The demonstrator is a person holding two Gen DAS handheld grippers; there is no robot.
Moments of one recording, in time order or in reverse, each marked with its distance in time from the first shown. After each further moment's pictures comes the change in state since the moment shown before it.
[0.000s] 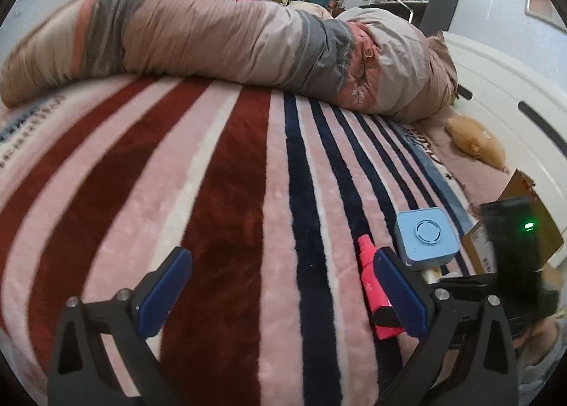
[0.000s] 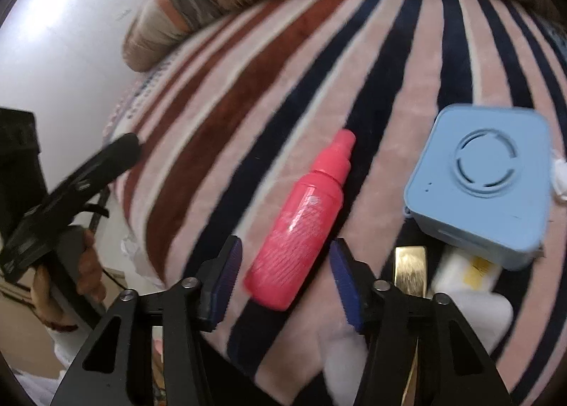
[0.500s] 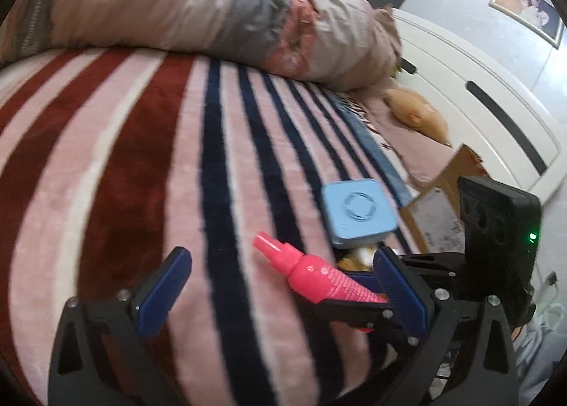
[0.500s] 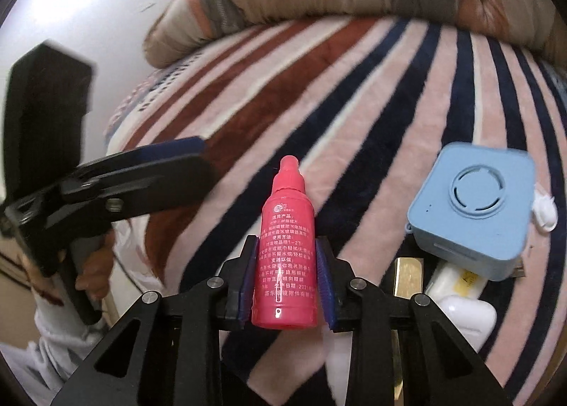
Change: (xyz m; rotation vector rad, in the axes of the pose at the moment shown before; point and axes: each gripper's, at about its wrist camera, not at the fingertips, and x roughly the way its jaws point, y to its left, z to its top) left arm 0.021 -0.041 0.000 0.044 0.153 -0.296; right arm -0.031 0.016 -0.028 -0.171 -0.122 -0.040
